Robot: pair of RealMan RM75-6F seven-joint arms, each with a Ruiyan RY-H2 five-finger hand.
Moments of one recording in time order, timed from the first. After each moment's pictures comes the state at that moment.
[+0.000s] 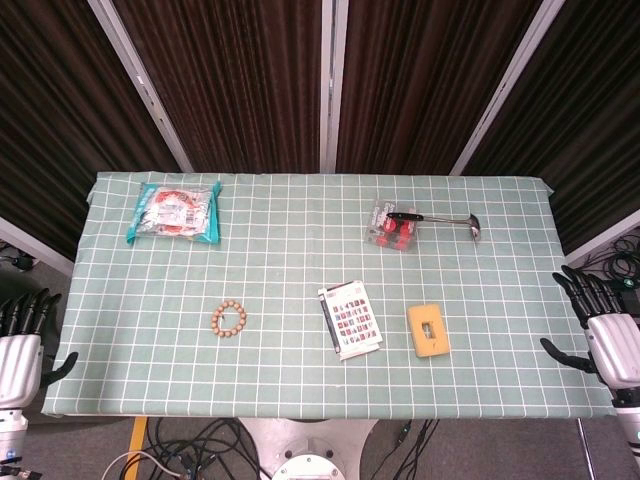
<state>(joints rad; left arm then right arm) -0.02 -1.14 -0.04 -1.73 1.45 1.57 0.23 0.15 -1.03 0.04 -1.46 -1.62 1.50 0.38</state>
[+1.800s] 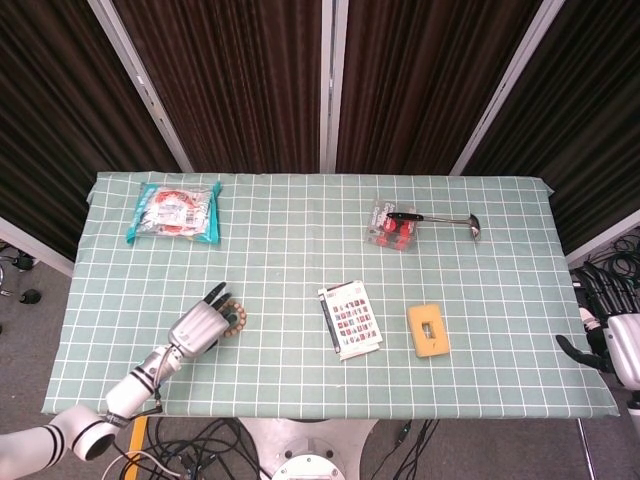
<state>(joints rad) -0.55 -1.56 0.00 -1.26 1.64 0.99 0.36 0.13 -1.01 0.06 -1.46 -1.58 1.52 0.37</state>
